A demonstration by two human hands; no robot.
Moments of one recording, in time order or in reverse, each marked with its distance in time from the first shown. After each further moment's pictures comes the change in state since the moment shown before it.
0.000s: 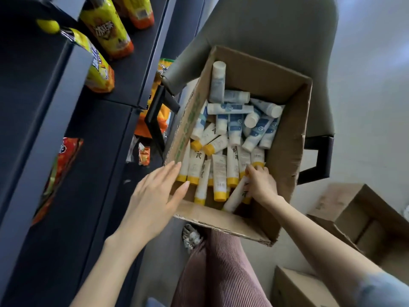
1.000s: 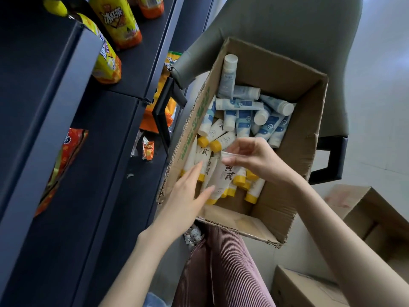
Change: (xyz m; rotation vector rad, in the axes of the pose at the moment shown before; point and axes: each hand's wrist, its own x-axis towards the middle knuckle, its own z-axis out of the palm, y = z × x) left_hand 0.010 0.017 0.031 -0.456 -0.059 0.012; right_hand -0.021 -0.069 -0.097 0.976 -0.150 -0.474
